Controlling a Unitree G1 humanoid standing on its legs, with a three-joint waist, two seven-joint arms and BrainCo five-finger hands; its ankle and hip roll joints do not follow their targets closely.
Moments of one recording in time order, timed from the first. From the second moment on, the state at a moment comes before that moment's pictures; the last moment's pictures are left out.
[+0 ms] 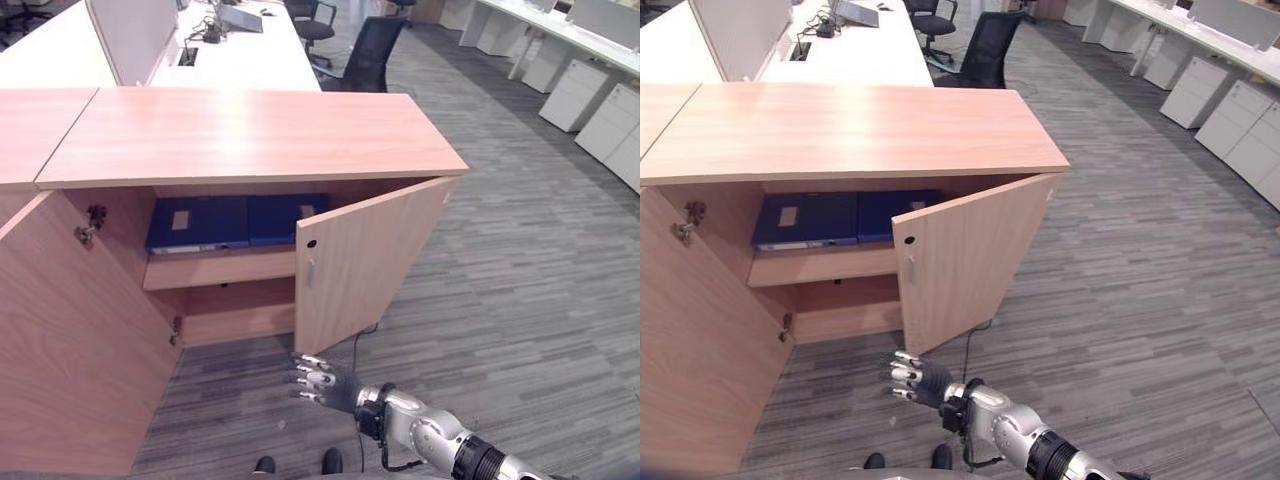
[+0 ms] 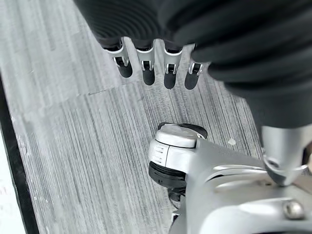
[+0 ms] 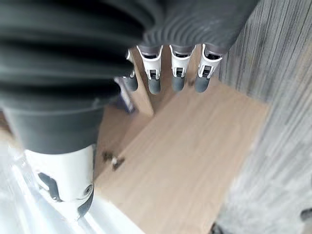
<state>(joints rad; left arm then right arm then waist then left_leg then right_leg) 0.08 0.32 -0.24 1.14 -0.11 0.11 0.01 -0.15 -0.36 0.83 0.27 1.03 0.11 0.27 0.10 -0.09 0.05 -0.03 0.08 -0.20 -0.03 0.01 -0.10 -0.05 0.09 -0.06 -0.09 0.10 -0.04</state>
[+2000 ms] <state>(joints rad) -0.71 0.92 -0.39 1.21 -0.08 0.08 0.08 0.13 -0.26 0.05 1.26 0.62 0.05 0.06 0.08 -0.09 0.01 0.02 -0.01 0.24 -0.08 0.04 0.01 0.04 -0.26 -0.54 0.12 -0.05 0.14</state>
